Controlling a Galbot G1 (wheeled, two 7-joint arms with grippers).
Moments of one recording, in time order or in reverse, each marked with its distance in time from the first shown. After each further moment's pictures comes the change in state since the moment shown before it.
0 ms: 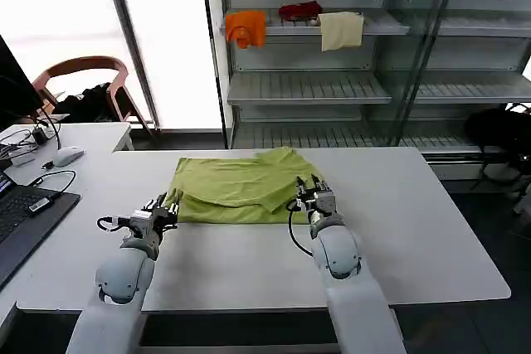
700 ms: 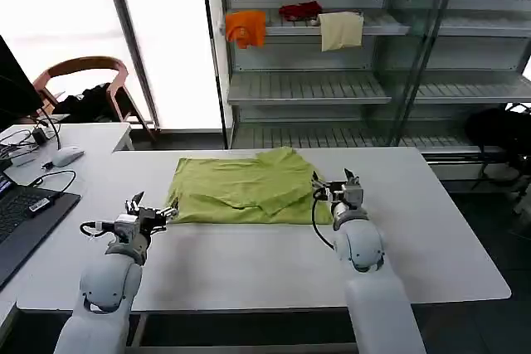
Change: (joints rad) left arm 0.072 0.017 -0.039 -0.060 -0.030 -0.001 0.001; right arm 0.000 -0.026 0.085 0.023 0.183 0.010 0.045
